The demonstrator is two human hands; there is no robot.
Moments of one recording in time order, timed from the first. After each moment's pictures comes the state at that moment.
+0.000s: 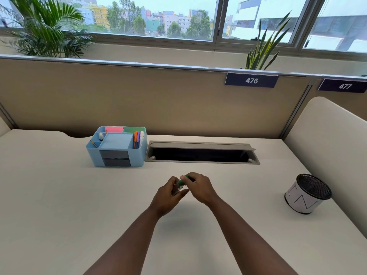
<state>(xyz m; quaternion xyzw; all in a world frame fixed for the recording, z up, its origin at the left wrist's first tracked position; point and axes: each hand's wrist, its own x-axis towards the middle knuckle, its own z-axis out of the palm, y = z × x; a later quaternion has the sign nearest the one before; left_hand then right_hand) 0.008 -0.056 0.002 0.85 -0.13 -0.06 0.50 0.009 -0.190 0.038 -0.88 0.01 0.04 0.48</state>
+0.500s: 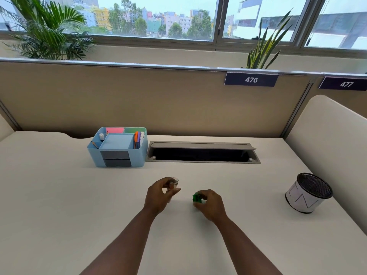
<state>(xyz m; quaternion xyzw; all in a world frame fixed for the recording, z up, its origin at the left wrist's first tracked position) 0.010 -0.046 0.002 0.84 -0.04 0.02 0.55 -0.012 -0.223 -0.026 -0.90 0.09 0.04 0.42</state>
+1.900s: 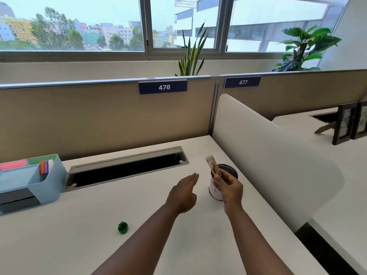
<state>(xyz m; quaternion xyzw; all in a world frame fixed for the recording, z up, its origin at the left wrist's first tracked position) -0.015 -0.320 0.041 0.90 -0.34 -0.11 0.26 -0.069 -0.456 0.035 -0.57 0.31 -0.29 0.71</state>
